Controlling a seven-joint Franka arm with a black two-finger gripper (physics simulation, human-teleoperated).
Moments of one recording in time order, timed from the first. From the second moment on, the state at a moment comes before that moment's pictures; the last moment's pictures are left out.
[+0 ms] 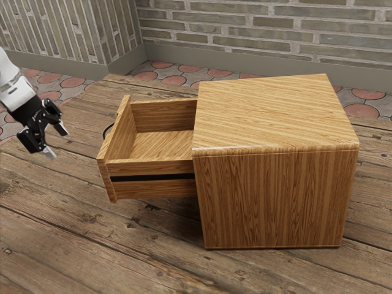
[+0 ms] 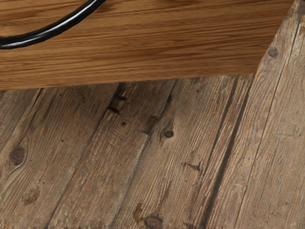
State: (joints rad) arm -0.16 -0.40 0.49 -2.23 -0.12 2.00 1.50
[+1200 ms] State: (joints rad) arm -0.25 -0.24 0.48 -2.11 -0.13 2.04 1.44
